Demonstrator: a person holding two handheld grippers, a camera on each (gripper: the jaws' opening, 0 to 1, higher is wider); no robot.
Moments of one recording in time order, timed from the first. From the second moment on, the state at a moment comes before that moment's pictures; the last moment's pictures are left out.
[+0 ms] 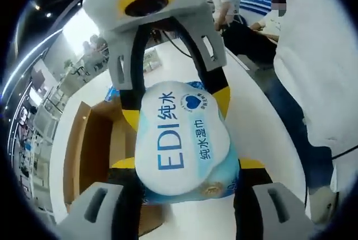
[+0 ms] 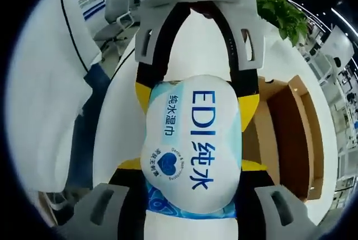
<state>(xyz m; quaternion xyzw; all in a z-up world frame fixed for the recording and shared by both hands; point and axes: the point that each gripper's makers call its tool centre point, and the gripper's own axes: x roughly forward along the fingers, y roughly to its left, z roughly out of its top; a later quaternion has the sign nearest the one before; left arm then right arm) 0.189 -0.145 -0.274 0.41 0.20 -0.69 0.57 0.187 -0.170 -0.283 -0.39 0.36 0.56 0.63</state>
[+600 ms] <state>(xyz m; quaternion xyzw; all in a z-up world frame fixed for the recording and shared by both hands) 0.189 -0.151 -0.322 0.38 0.24 -0.68 0.58 0.189 -0.178 -0.329 -0.40 0.37 0.59 0.60</state>
